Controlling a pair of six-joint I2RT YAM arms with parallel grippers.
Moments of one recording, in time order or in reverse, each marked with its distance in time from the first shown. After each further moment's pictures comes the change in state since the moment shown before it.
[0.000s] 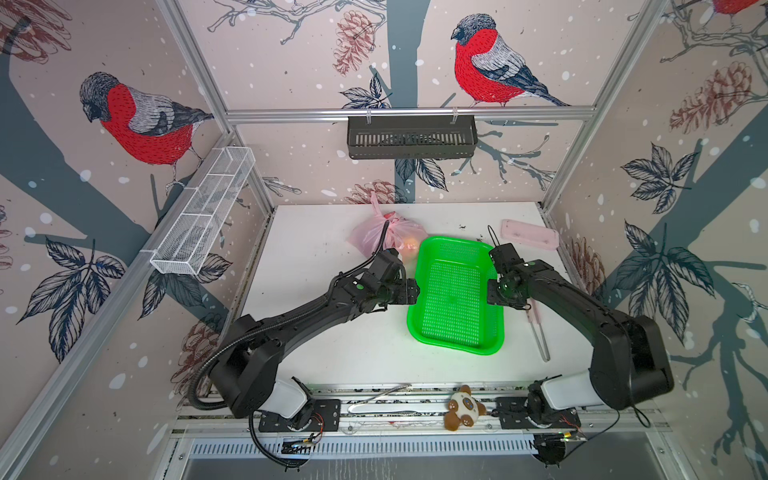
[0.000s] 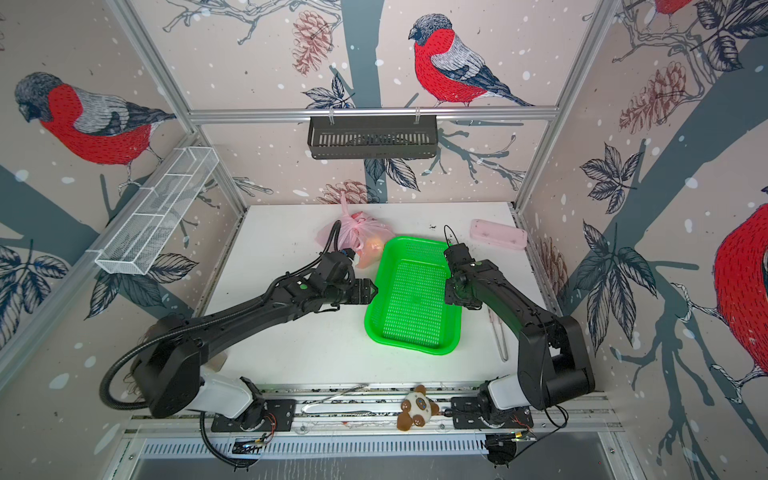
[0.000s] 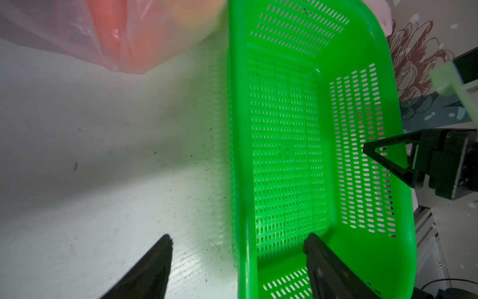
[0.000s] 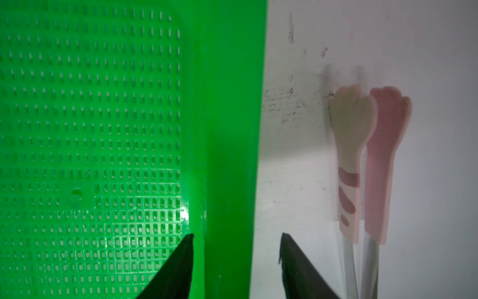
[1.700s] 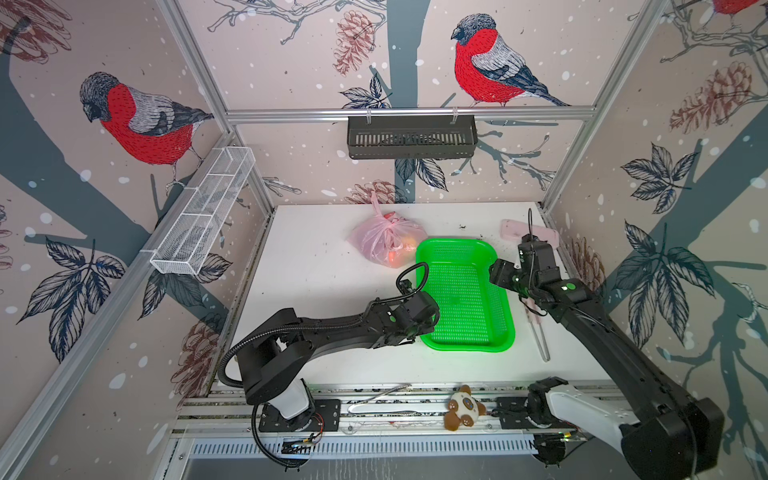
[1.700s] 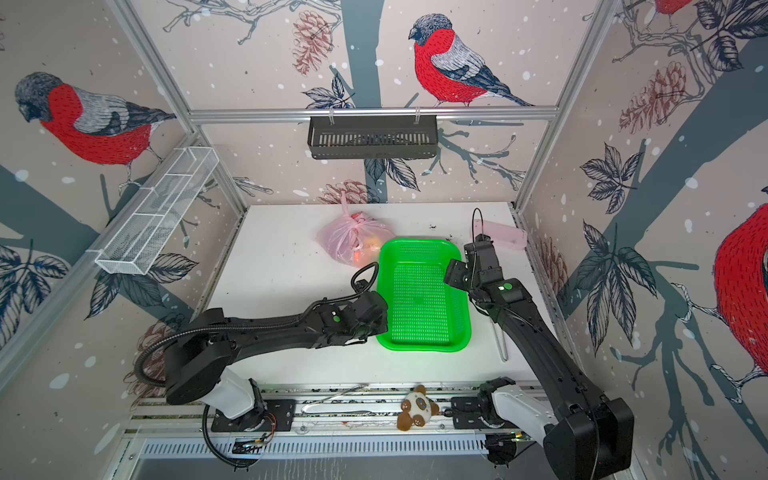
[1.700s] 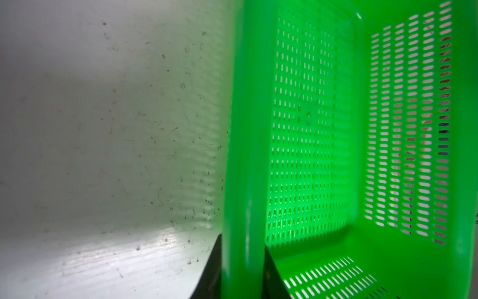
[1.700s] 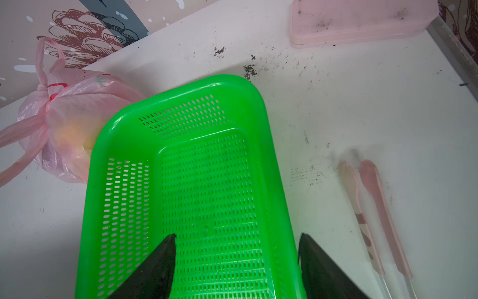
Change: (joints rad) left arm -0.326 0.085 -0.108 0.091 -0.306 -0.521; right arm -0.002 -0.362 -0.045 0.194 -0.076 0.108
